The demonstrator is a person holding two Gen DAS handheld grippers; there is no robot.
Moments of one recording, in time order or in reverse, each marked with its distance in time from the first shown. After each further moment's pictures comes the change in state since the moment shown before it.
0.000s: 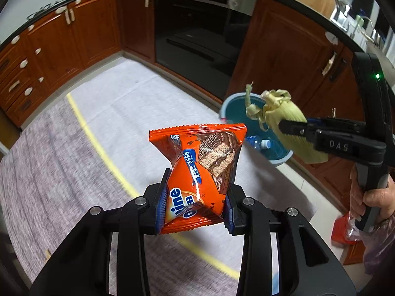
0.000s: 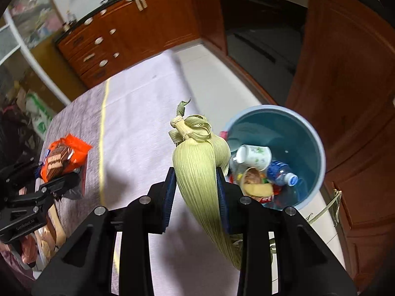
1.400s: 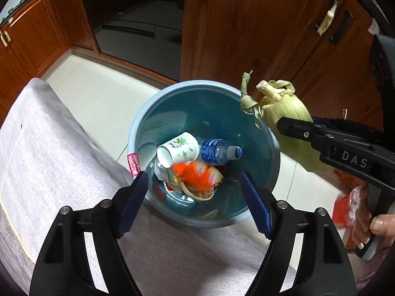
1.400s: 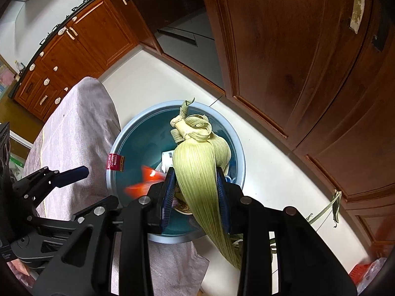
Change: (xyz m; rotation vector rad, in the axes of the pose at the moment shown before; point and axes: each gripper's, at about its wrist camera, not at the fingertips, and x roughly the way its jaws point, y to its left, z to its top) left arm 0.167 -0.127 0.089 0.162 0.177 -0.082; right arm 0.042 -0.173 0.006 0.278 0.040 -0.084
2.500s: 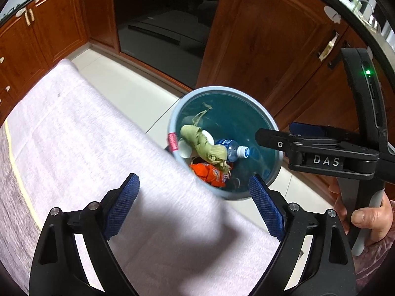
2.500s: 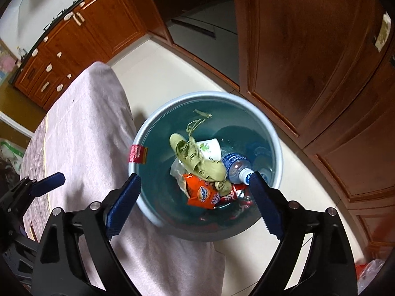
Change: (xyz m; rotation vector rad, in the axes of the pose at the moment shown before) left arm -0.058 0.046 -0.044 -0.116 -0.082 -0.012; right arm 0.008 0.064 -0.006 -0.056 0.054 -0.021
